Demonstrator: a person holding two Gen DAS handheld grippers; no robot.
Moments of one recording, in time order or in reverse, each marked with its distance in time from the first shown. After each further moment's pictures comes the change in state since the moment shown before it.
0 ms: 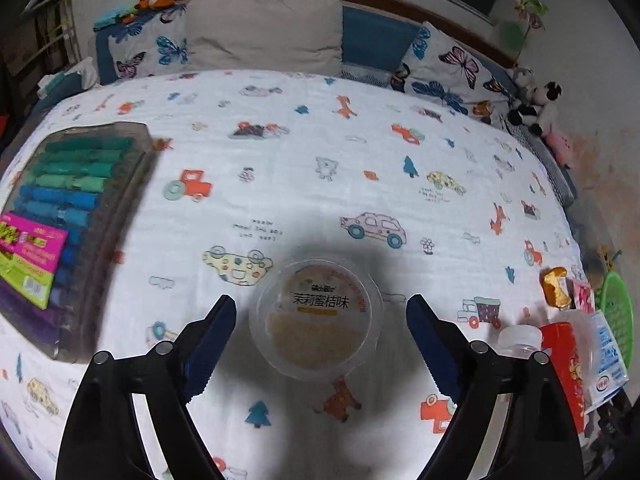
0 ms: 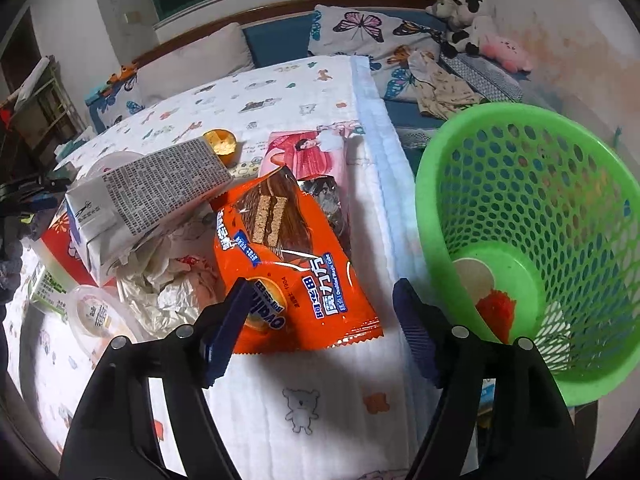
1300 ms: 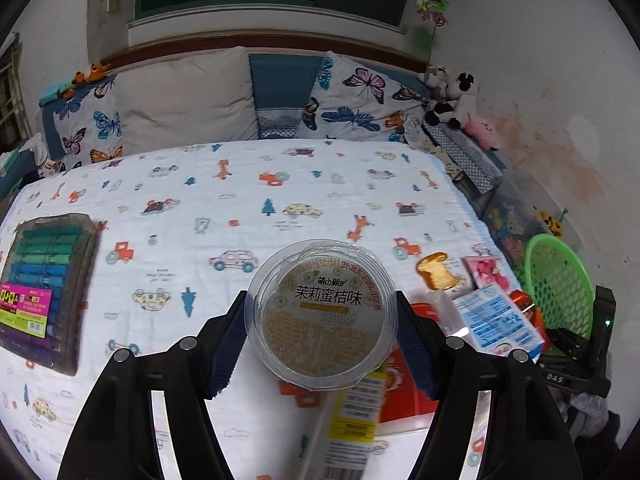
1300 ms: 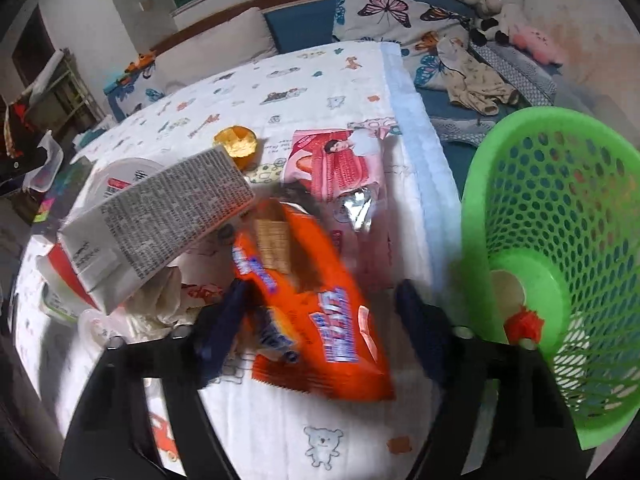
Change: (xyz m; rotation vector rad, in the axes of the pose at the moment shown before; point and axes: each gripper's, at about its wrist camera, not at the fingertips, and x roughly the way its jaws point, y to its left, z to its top) left arm -0.088 -0.106 -0.020 0.209 -0.145 -0.144; right arm 0.018 0.003 0.021 -0.019 0.060 0.104
